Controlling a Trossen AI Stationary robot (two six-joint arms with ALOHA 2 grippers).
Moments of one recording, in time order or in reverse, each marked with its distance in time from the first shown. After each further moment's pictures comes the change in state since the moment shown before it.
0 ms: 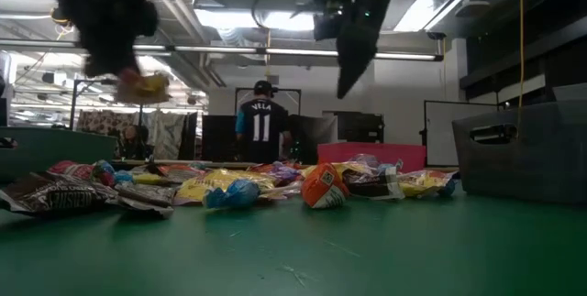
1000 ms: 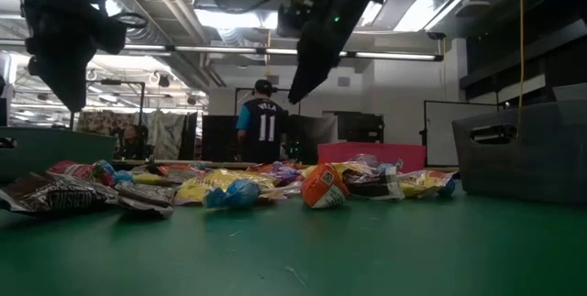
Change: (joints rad) left arm -0.072 -0.014 0.000 -0.320 -0.088 -0.137; right arm 0.102 0.122 0.001 0.274 -0.049 -0.002
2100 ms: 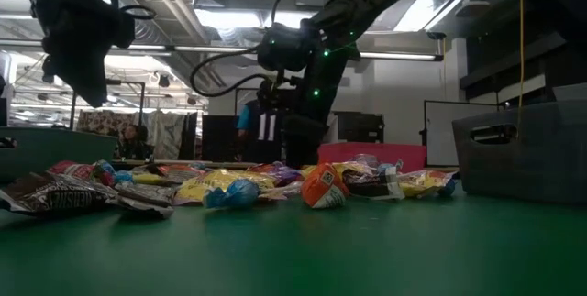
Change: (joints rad) left arm 0.000 0.000 0.000 0.099 -0.056 0.001; right arm -0.001 0.250 -0.001 0.078 0.142 0.028
